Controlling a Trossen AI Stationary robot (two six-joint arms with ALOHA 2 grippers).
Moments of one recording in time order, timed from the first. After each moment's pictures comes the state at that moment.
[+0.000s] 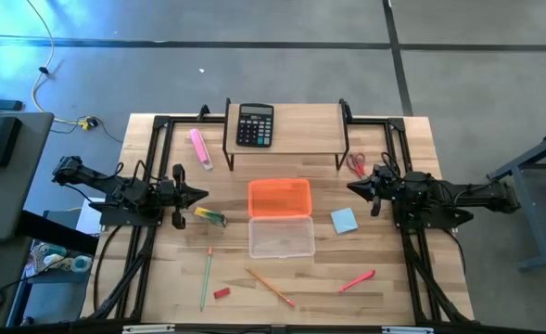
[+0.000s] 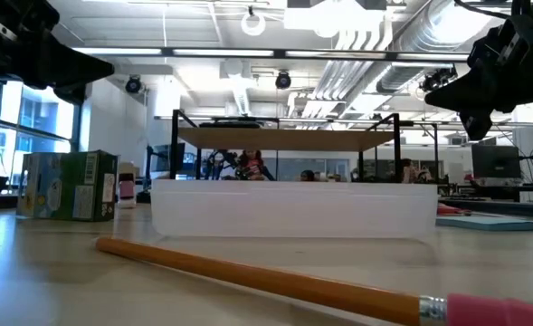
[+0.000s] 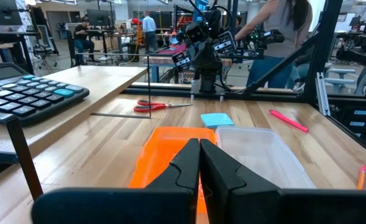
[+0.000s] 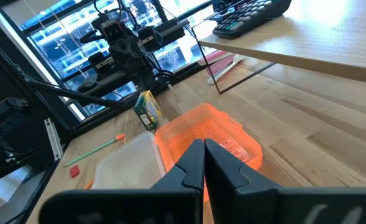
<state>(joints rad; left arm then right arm) -0.26 0.07 0.04 -0.02 -0.51 -0.02 0.00 0.08 0.06 -0.09 0.18 0.45</state>
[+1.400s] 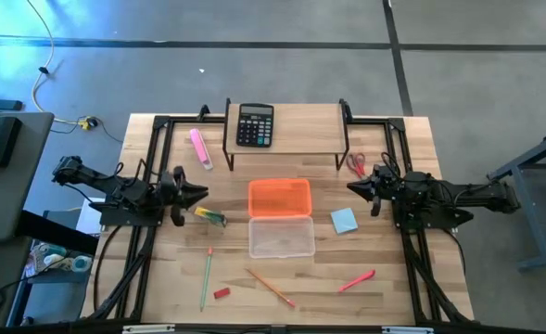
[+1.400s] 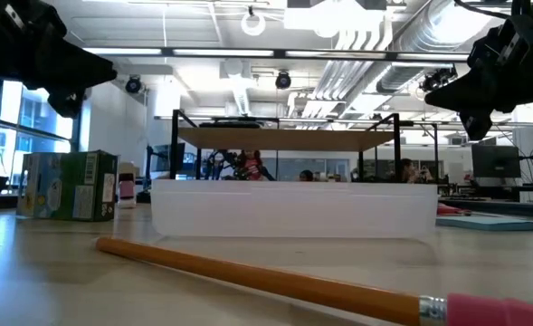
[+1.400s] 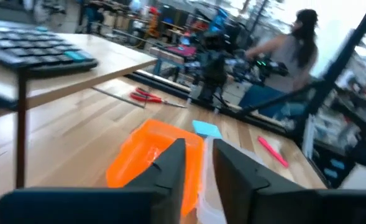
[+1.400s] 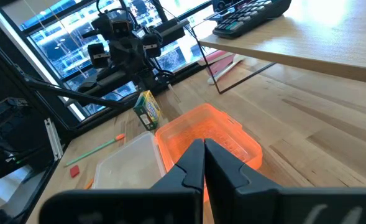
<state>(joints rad) -0.26 0.07 0.04 -0.02 -0.56 -0.35 0.00 0.08 0.06 -0.09 0.18 0.45</state>
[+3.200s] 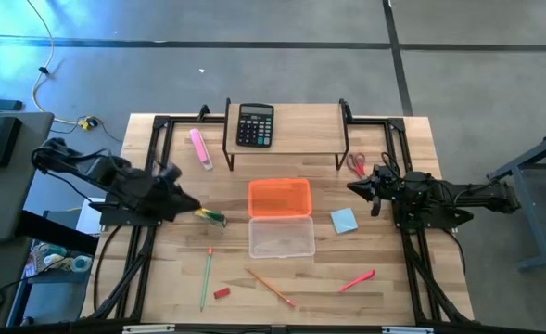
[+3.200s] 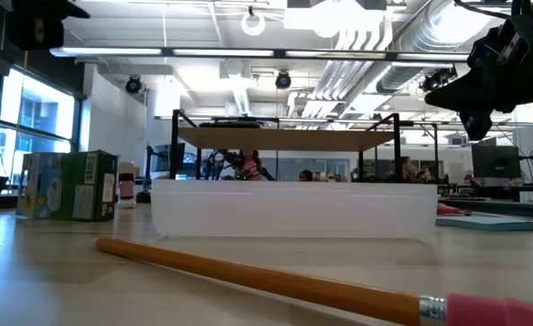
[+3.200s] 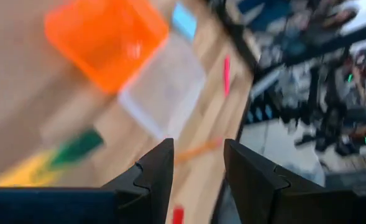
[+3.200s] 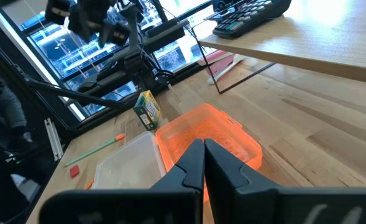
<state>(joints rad) -0.26 0.65 0.77 -0.73 -0.19 -1.13 0.00 0.08 0.06 -0.09 0.18 0.45</state>
